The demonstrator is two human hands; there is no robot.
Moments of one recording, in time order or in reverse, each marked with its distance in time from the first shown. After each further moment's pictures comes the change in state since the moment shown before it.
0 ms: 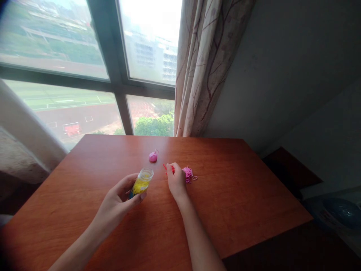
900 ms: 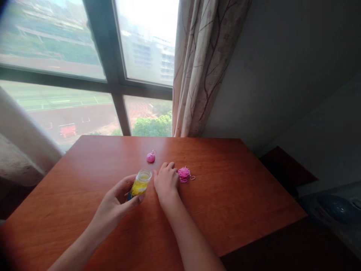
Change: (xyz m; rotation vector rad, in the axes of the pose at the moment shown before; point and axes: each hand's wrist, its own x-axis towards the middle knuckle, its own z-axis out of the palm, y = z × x) left_hand -0.002 0.003 0.003 -0.016 -0.027 0.003; right_hand -0.011 -0.048 0.019 -1.066 -0.009 -0.024
